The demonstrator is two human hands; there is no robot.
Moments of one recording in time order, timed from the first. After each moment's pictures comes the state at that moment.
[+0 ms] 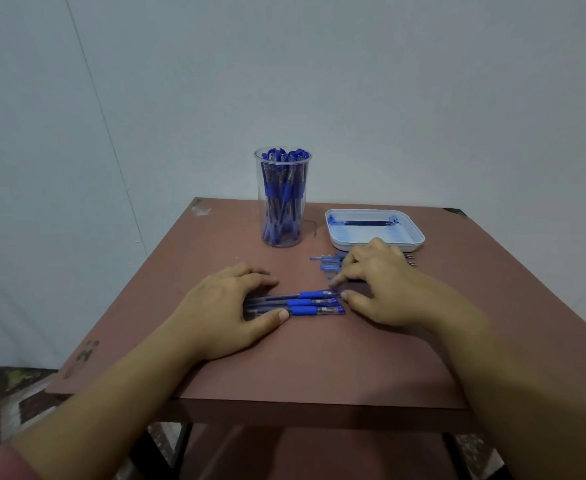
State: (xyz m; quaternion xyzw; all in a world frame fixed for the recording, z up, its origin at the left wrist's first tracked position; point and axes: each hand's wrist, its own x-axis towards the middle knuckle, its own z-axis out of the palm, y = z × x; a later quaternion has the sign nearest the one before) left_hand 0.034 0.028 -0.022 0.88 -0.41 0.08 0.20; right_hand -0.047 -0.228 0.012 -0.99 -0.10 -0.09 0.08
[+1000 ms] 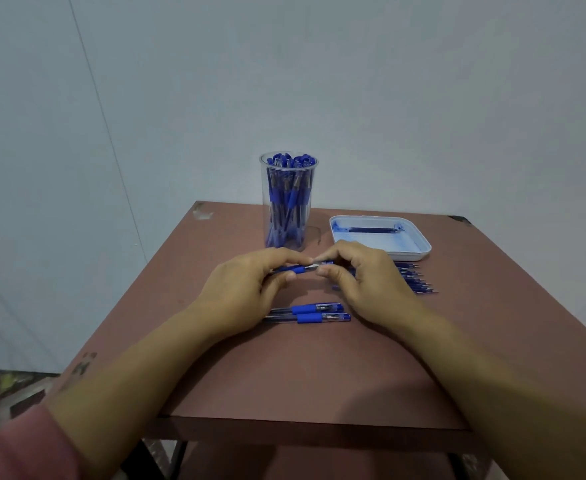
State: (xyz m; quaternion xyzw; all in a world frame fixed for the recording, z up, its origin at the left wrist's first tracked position) left_hand 0.055 -0.001 -0.011 0.83 -0.43 0.13 0.33; right_hand -0.019 -0.202 0.002 -0.90 -0.11 -0.25 0.33
